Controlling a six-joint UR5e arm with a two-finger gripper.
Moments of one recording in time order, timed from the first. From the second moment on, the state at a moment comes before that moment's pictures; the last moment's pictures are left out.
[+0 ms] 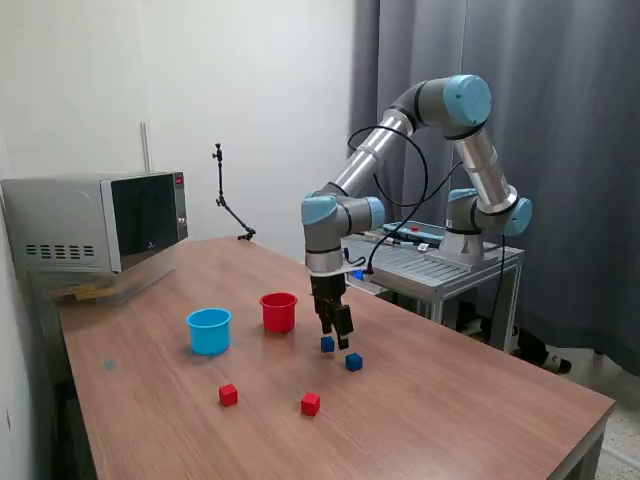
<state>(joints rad) -0.11 -0.83 1.56 -2.21 -1.45 -2.94</state>
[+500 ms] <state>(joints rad) -0.11 -0.83 1.57 -2.22 -1.45 -2.94</state>
